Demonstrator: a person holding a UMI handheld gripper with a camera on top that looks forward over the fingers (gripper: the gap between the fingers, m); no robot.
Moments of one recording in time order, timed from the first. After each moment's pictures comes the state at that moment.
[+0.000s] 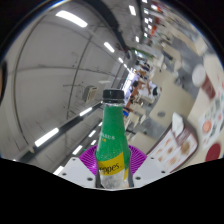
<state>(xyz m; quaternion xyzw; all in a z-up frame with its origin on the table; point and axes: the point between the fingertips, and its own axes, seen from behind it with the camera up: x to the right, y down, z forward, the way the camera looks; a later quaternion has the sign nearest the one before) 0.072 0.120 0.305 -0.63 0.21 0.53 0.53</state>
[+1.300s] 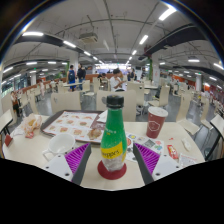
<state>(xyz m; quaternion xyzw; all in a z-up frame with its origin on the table) 0.215 0.070 0.083 -0.84 -0.04 0.03 0.54</state>
